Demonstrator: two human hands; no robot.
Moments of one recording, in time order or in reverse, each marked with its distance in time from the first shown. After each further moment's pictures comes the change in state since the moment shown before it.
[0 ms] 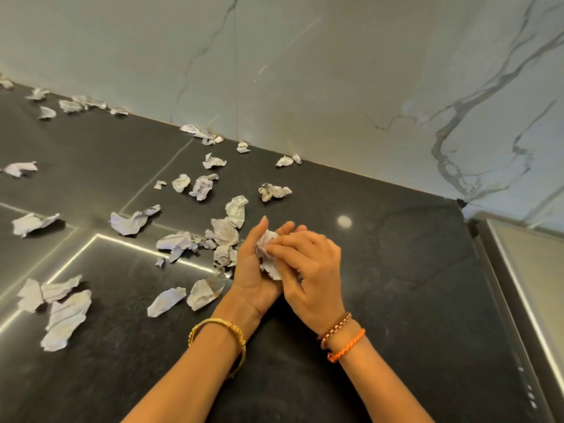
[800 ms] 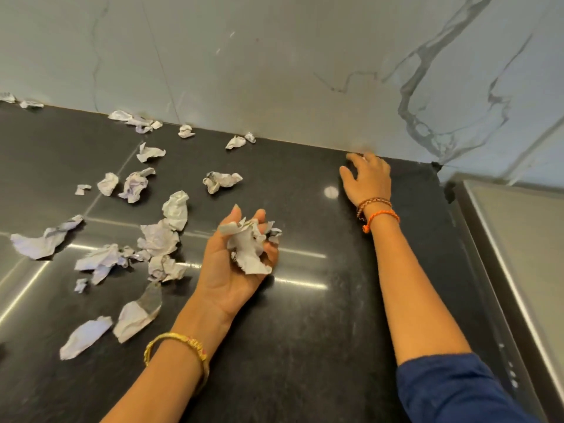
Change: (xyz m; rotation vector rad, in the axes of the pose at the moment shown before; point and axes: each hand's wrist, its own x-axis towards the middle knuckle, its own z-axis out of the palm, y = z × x) left_hand 0.029 -0.016 0.012 0.038 0.005 -0.073; right_hand 0.075 0.209 -0.049 -0.400 -0.142 0.671
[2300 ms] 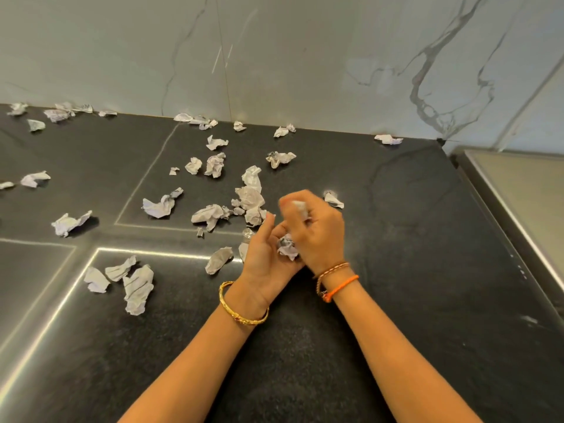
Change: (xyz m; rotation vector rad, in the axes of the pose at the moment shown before) left_hand -0.087 0.027 -0.055 0.231 -0.057 -0.065; right_hand -0.236 -0.184 -0.004 0.653 0.196 -0.231
